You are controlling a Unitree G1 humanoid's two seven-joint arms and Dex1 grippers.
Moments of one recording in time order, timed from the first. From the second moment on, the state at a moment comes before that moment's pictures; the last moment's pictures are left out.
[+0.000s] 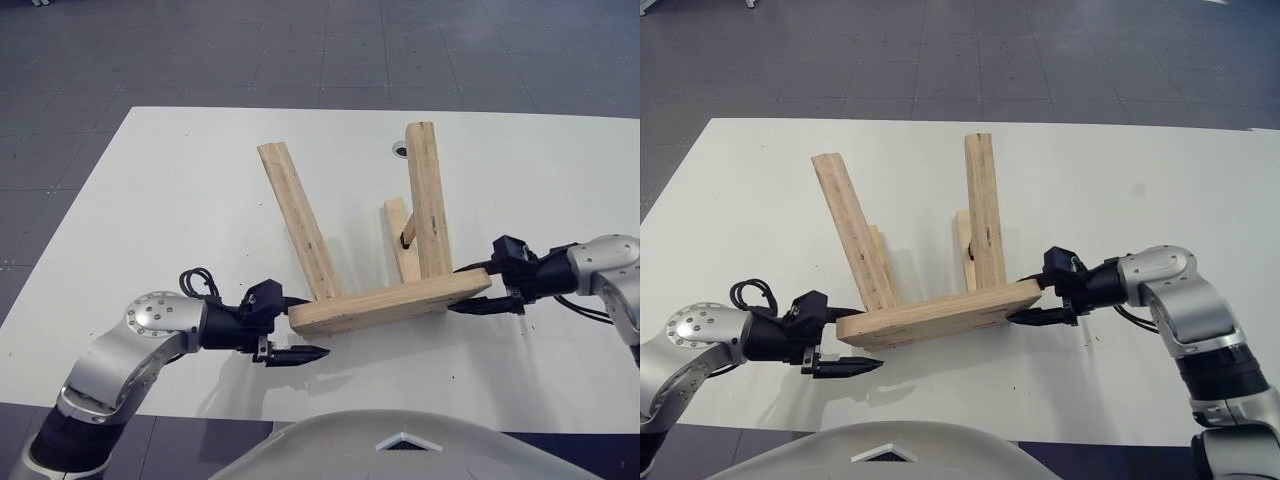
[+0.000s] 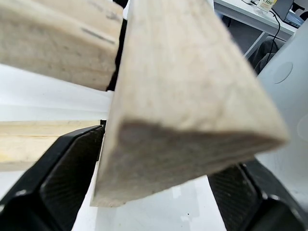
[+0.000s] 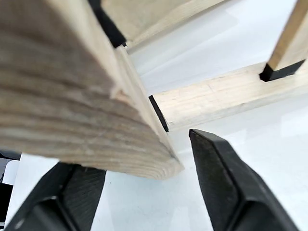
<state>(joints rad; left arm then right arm) 0.20 0.83 -0.08 -0.59 -0.56 0.63 -1.08 -0.18 -0.91 0.18 -0.09 0.40 0.45 1.41</state>
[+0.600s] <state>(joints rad) -0.09 0.92 0.15 -0.45 -1.04 1.06 -1.10 -0.29 -0.96 -0.01 -0.35 0.82 1.07 1.33</state>
